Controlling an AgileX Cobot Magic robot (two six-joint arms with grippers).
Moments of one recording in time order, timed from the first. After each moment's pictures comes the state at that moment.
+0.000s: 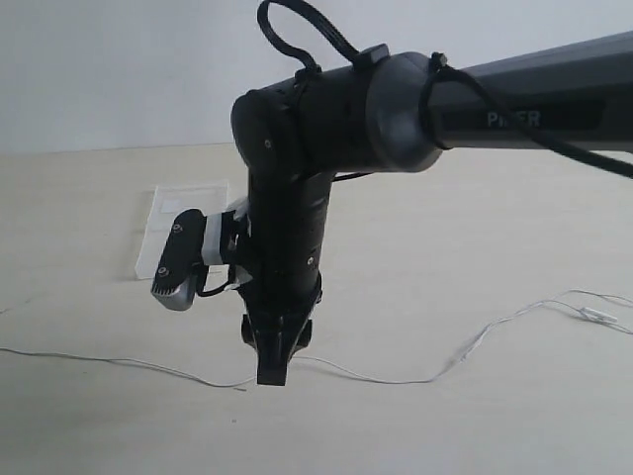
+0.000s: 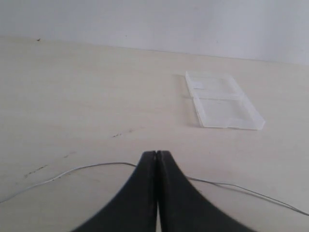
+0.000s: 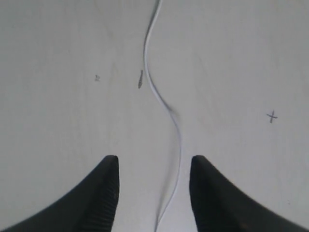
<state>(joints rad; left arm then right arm) 0.16 0.01 0.00 -0.11 0.37 -0.04 0.82 2.07 -1.55 0.08 1.05 -0.73</state>
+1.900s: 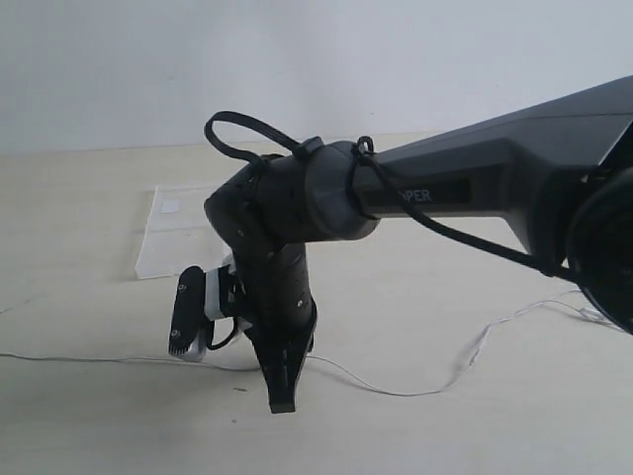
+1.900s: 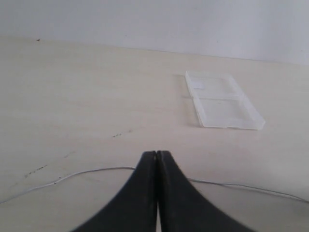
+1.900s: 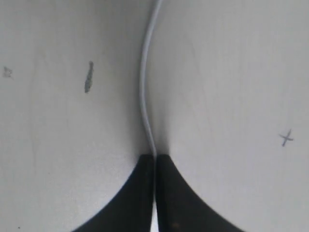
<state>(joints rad) 0.16 0.01 0.00 -0.11 0.37 -0.04 0.86 2.24 -1.57 -0.14 0.96 -0.65</state>
